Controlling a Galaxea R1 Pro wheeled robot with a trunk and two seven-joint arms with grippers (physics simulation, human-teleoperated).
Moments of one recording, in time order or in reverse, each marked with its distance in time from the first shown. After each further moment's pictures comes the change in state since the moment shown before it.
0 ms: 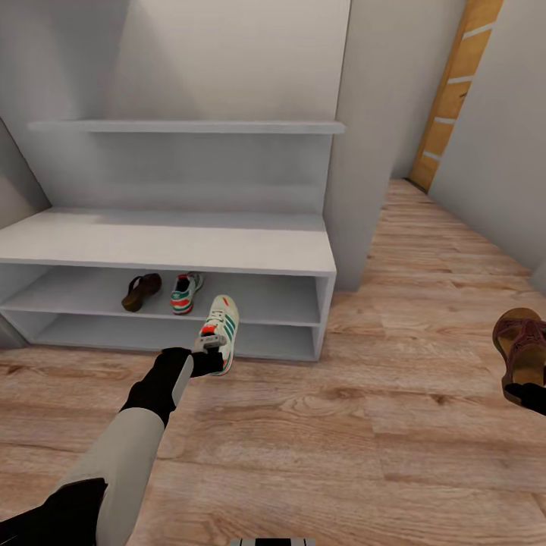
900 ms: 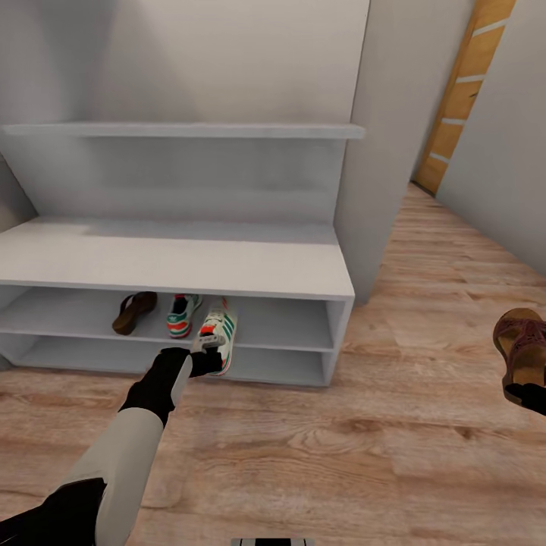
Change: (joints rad) left arm 0.000 0.004 0.003 0.000 0.000 -0.001 0.000; right arm 0.000 0.001 -0.002 -0.002 0.004 0.000 -0.001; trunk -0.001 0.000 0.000
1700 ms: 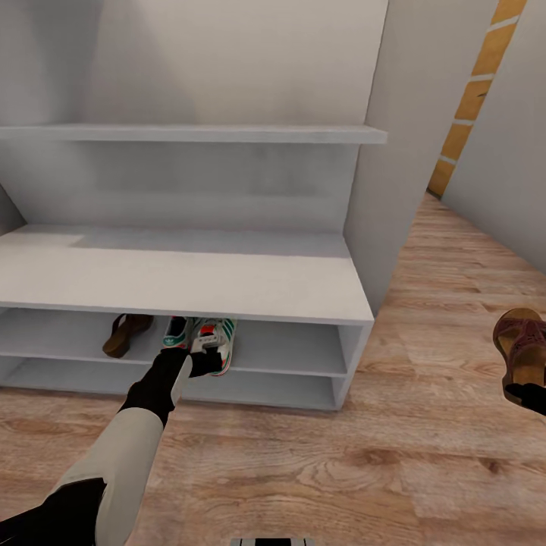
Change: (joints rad) left arm 0.000 0.000 0.001 0.000 0.000 0.000 -0.001; right arm 0.000 0.000 0.000 0.000 0.000 0.000 0.000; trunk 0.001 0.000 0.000
